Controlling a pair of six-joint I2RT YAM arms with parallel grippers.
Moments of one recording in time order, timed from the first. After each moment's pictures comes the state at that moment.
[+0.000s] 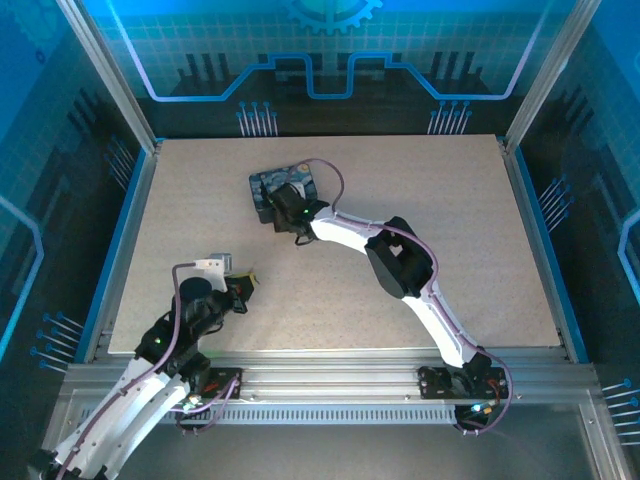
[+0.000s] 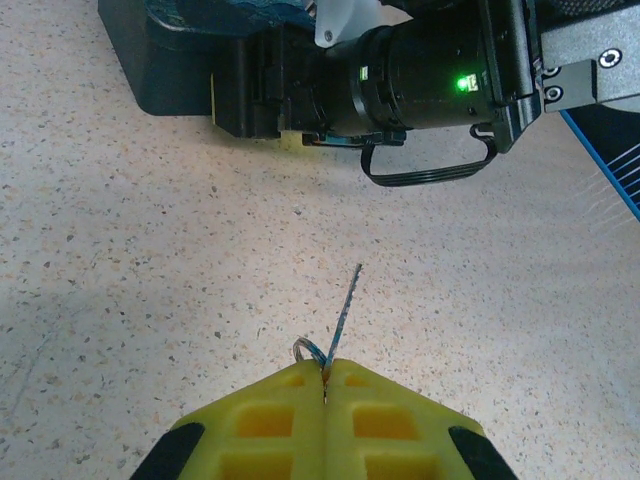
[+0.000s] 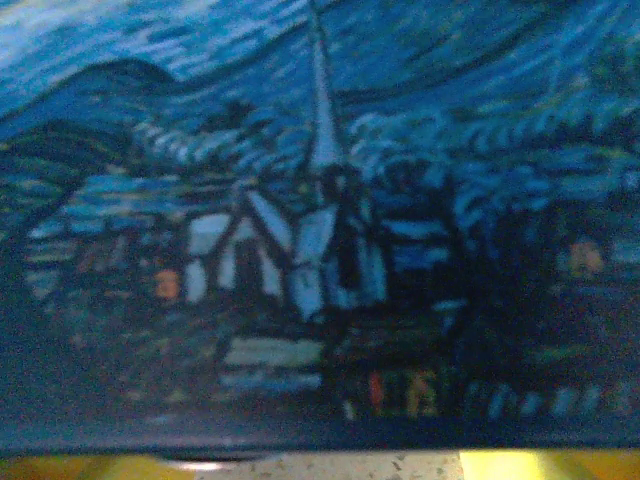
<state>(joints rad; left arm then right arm) -0.44 0.34 0.26 -0.35 0.02 -0.52 0.79 2.44 1.96 -0.43 0.30 0.54</state>
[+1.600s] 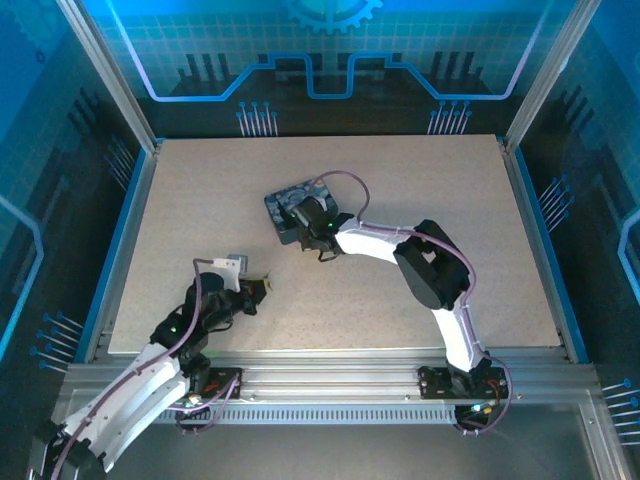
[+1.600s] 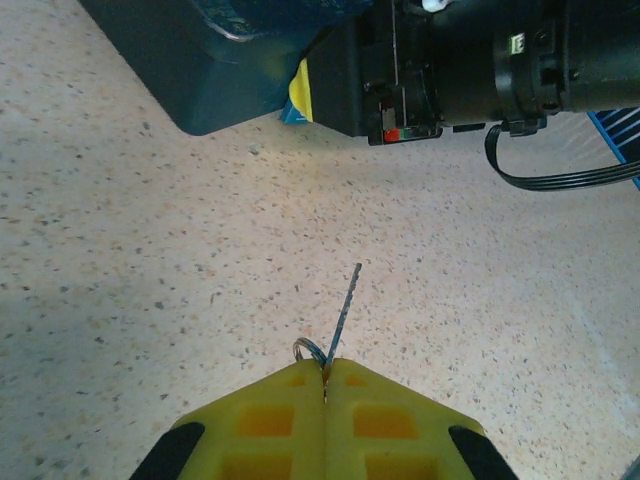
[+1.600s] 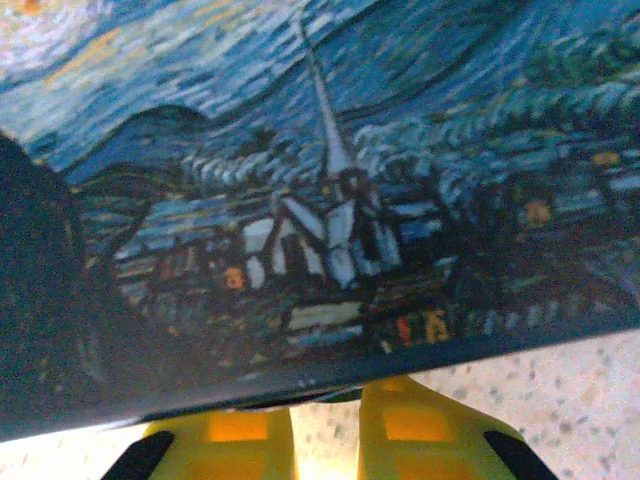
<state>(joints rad) -0.44 0.55 0.19 -0.13 0.17 -0.51 0.79 2.11 1.48 -0.36 0.25 0.55</state>
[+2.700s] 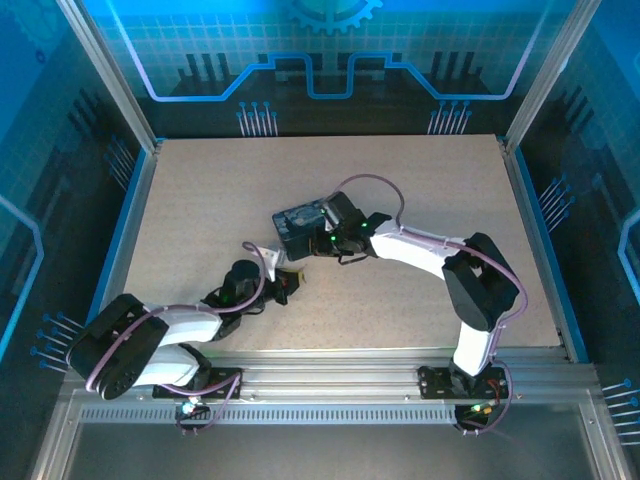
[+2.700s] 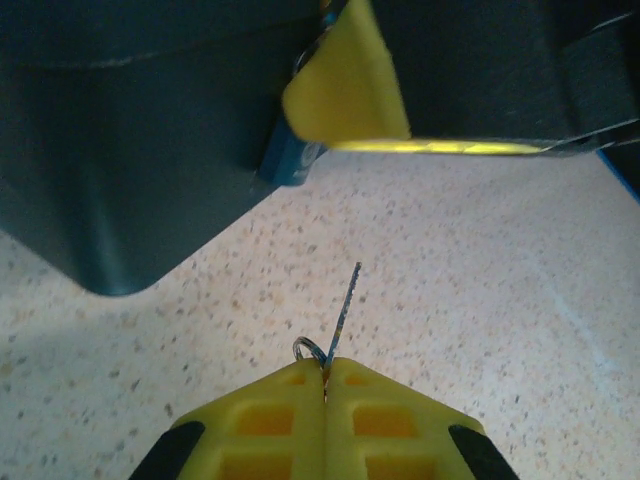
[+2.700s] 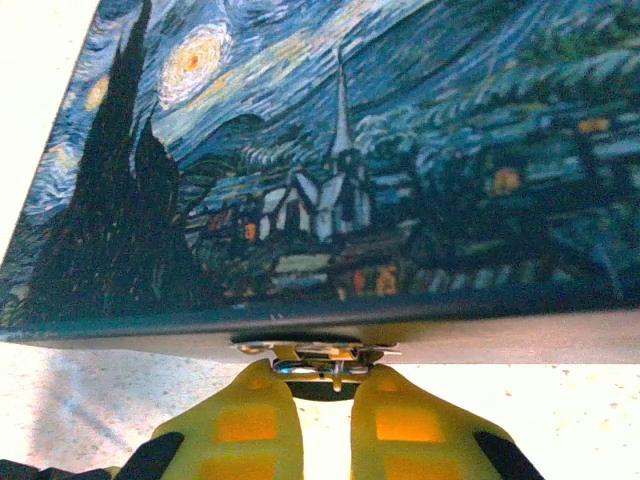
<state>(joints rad) -0.56 1.32 0.21 0.69 0.22 -0.48 0.72 1.81 1.24 -0.37 -0.15 0.71</state>
